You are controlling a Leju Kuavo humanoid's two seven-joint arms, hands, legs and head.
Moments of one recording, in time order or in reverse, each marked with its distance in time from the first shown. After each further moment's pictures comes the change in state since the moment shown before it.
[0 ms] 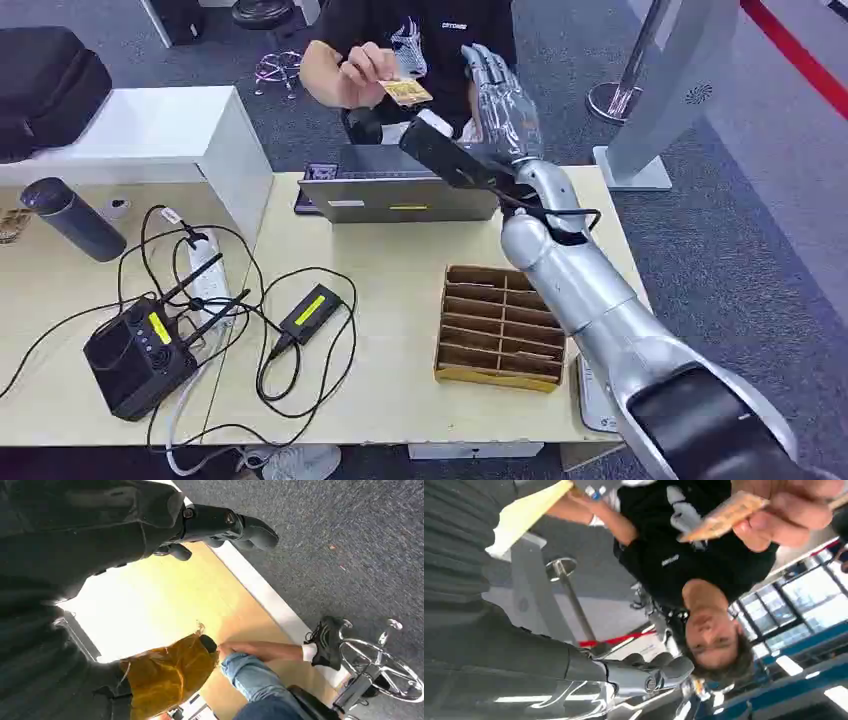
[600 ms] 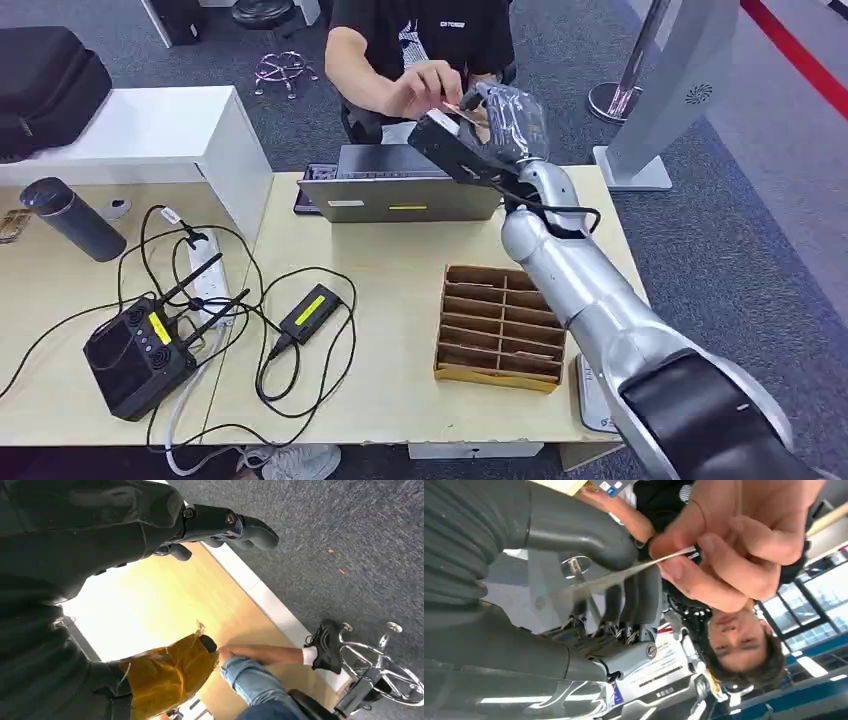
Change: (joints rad) left arm 0.001 0.002 -0.018 0.000 -0.005 0.001 -0.022; right arm -0.022 0.031 -0.035 0.148 0.011 -0.054 -0.061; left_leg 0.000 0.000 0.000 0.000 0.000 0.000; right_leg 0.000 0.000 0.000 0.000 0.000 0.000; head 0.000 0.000
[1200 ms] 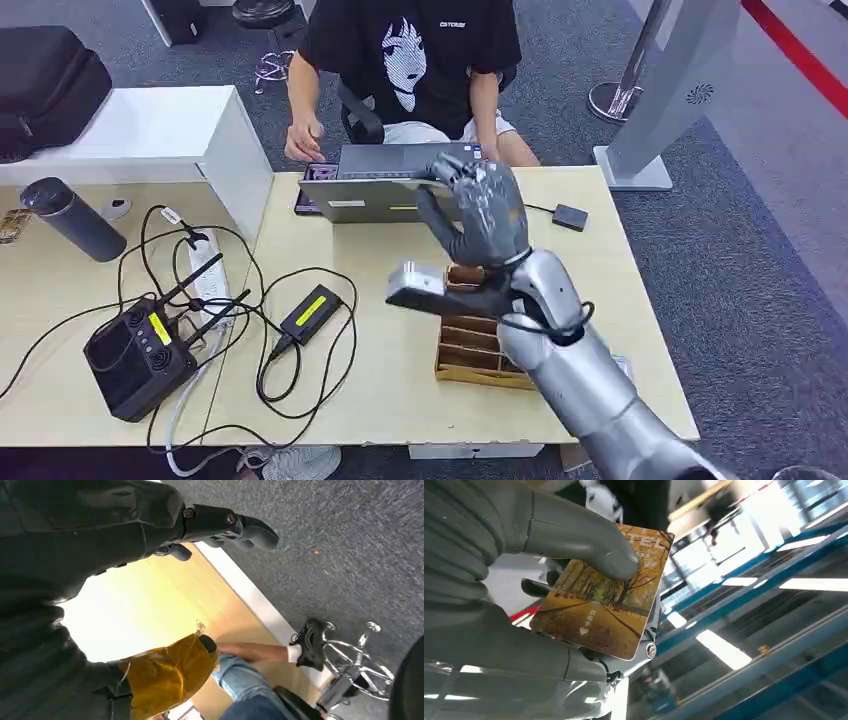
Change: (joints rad) left arm 0.008 -0.006 -0.013 0.000 0.056 0.031 -0.020; right arm 0.477 -0.122 0.067 -0.709 0.122 -0.016 -0.244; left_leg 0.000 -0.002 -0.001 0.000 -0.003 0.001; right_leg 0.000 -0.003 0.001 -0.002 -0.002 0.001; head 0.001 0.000
